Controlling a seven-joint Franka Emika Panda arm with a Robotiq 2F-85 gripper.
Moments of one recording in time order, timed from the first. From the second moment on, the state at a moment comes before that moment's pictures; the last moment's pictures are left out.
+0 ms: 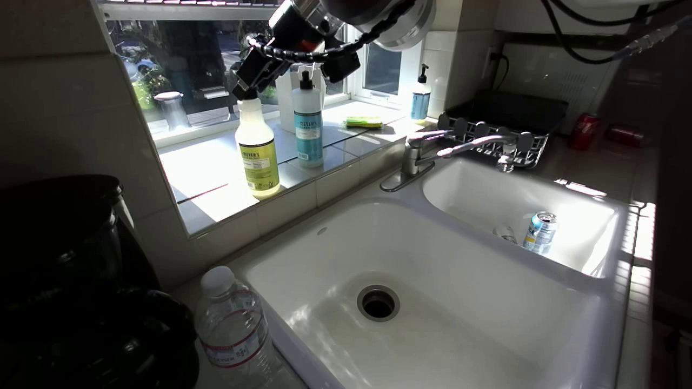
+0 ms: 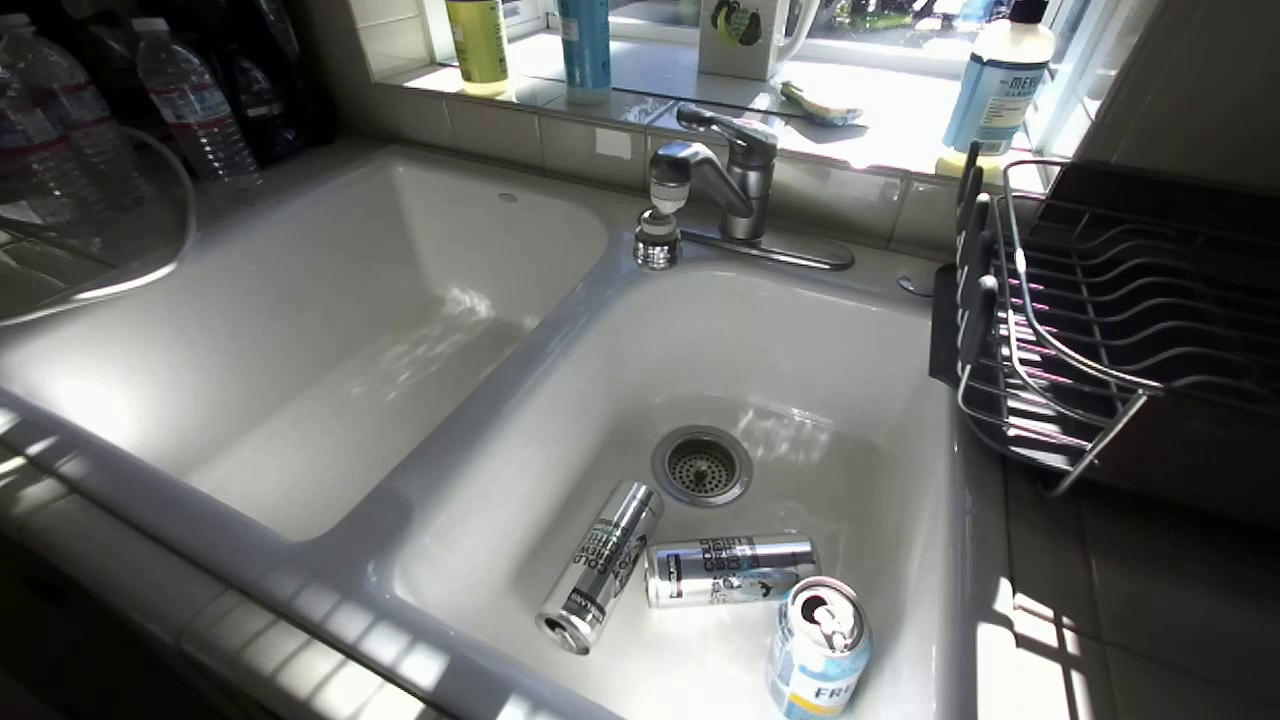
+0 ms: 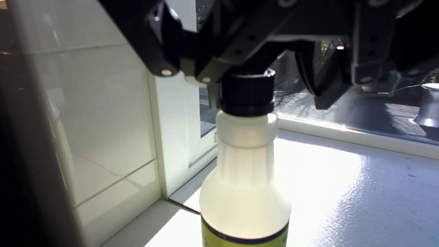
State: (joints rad) arm 0.12 0.48 0.17 -1.29 0.24 2.57 -0.46
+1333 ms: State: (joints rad) arm 0.12 0.48 0.14 -1.28 0.22 2.57 -0.41
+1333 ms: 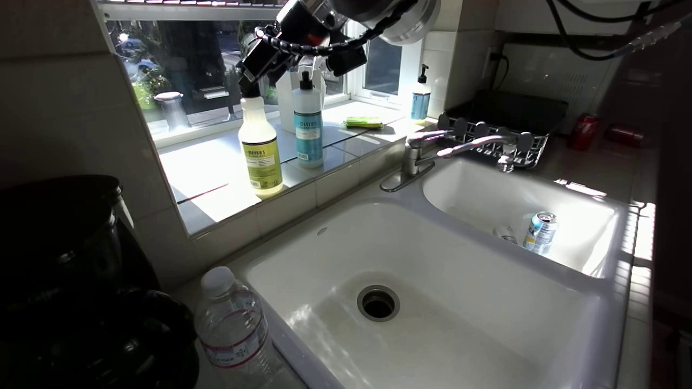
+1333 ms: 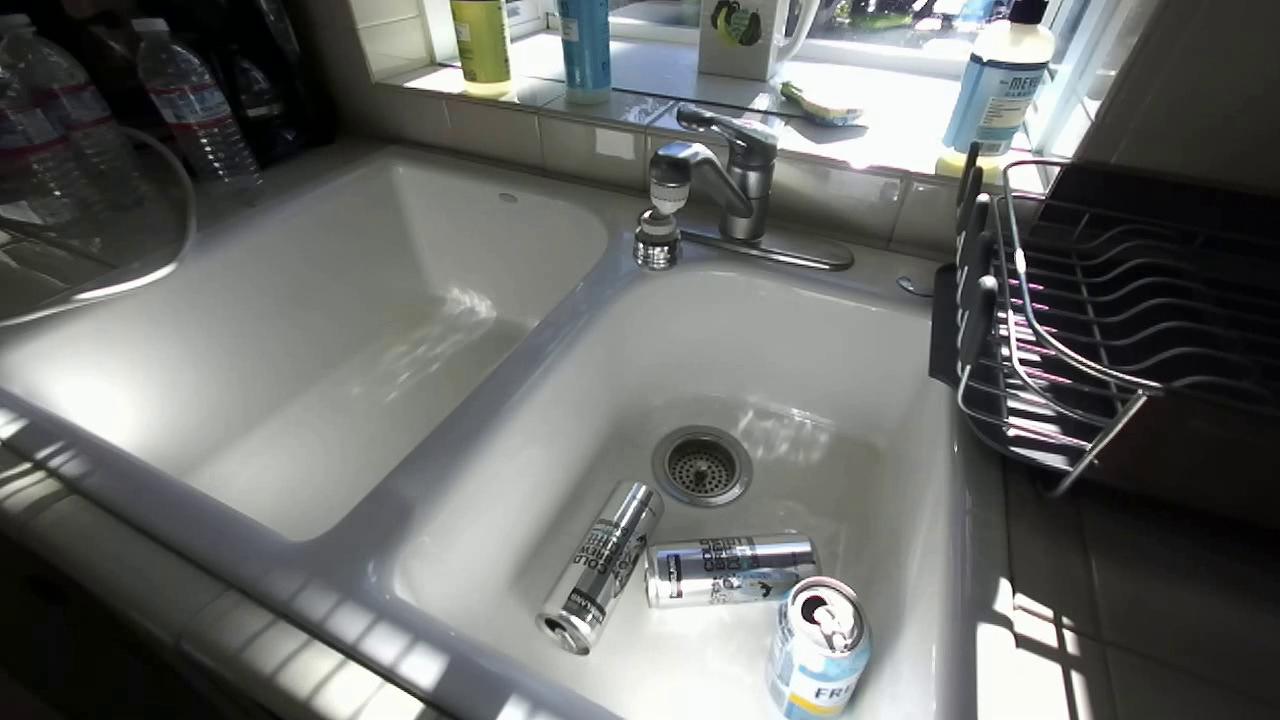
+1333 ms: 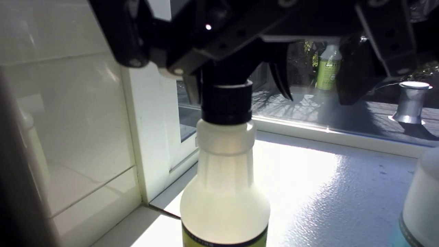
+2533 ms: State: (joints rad) arm 0.12 0.36 0.11 -1.28 0.21 2.38 -0.36
